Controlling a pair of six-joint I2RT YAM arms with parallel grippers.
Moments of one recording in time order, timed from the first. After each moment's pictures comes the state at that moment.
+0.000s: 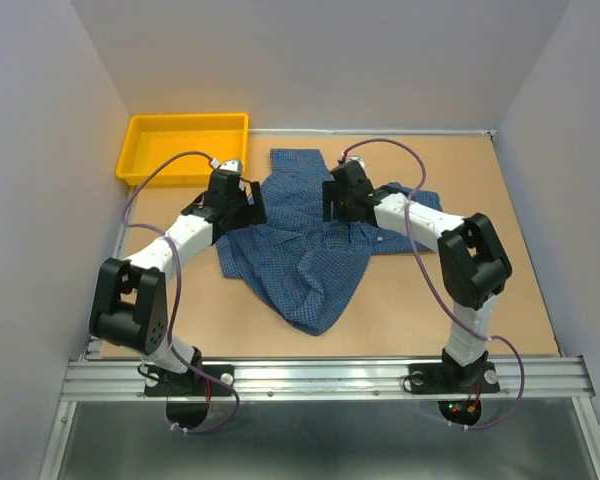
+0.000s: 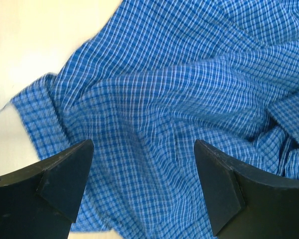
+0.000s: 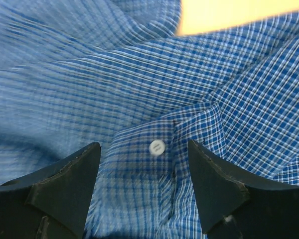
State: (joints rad) left arm -0.31 1.46 0.96 -0.24 -0.06 -0.42; right arm 0.56 1.85 1.37 -0.30 0.21 0.43
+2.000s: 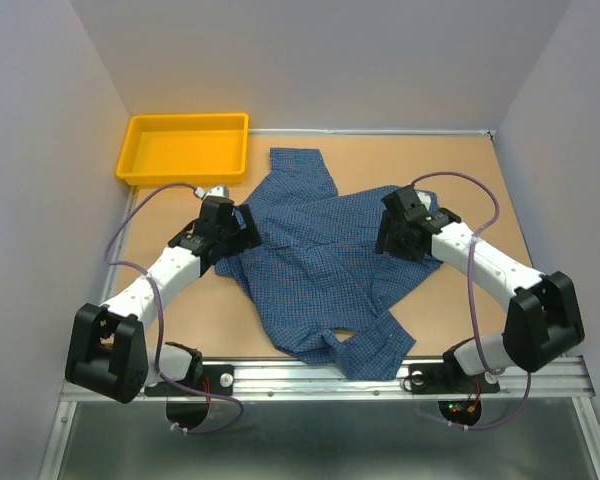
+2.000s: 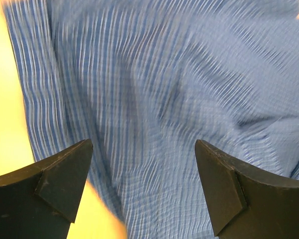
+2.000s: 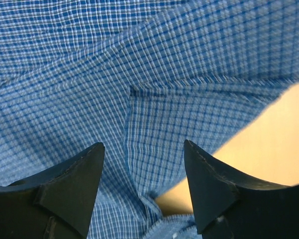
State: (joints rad) left arm -0.35 1.27 0.84 -0.33 -0.10 -0.58; right arm 0.46 1.37 1.03 -0.75 0.28 0.68
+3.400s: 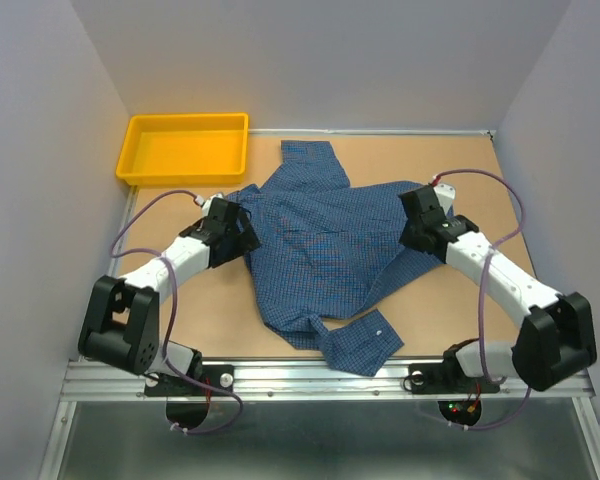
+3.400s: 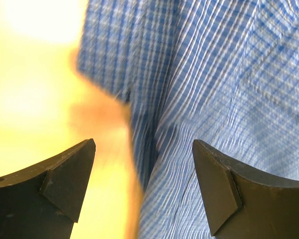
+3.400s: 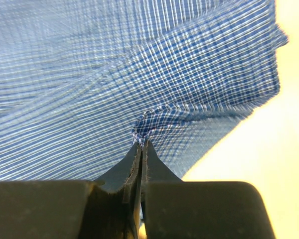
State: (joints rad) left arm -0.34 1.48 0.84 -0.34 -0.16 -0.69; right arm 0.40 1.38 0.96 -0.59 0.45 0.68
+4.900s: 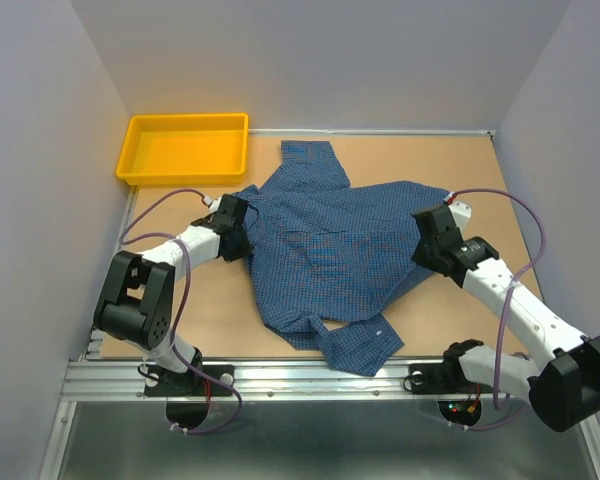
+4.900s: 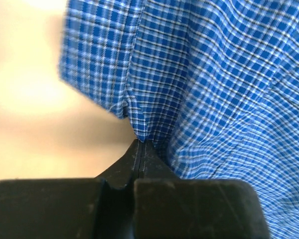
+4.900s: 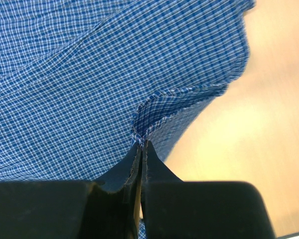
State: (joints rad) left arm -0.35 1.56 0.82 -0.29 -0.14 -0.71; right arm 0.39 1.12 0.83 -0.68 0.43 0.71
